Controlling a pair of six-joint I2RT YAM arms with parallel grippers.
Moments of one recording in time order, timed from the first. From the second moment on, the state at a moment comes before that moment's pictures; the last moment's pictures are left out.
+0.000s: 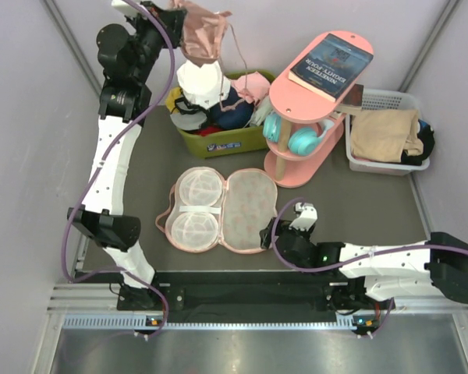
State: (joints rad) left arm -0.22 1.73 2.17 -0.08 0.19 -0.38; right arm 1.26 1.11 0.42 -0.05 0.78 1.08
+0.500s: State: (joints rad) left arm -0.23 1.93 2.14 0.06 0.18 -0.34; right arm 1.26 1.13 0.41 0.00 0.75 1.07
